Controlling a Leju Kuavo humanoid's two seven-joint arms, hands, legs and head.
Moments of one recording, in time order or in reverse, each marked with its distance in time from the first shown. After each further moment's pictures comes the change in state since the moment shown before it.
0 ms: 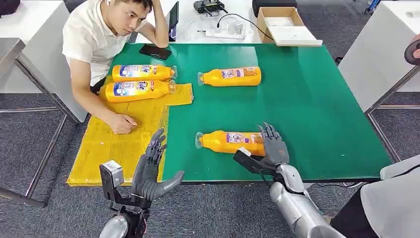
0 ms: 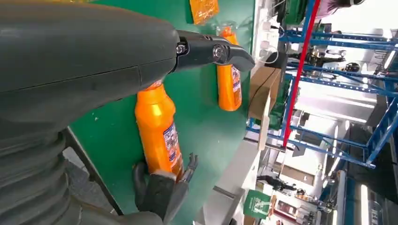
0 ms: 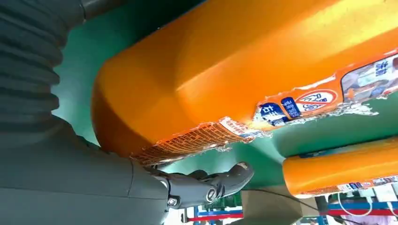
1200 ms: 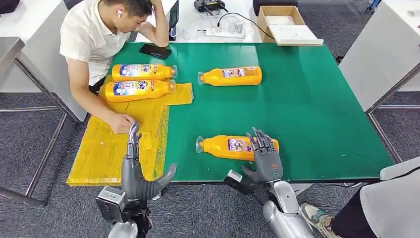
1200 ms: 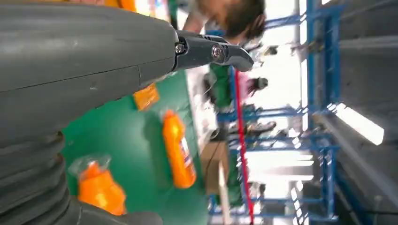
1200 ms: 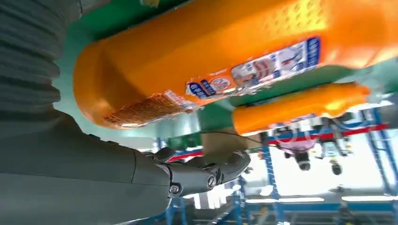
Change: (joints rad) left arm -0.003 -0.011 -0.048 -0.001 -0.261 0.346 -0.267; right arm 0.169 0.076 -0.110 -0.156 0.178 -0.309 -0.181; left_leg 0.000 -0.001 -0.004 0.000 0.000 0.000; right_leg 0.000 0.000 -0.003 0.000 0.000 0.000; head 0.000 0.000
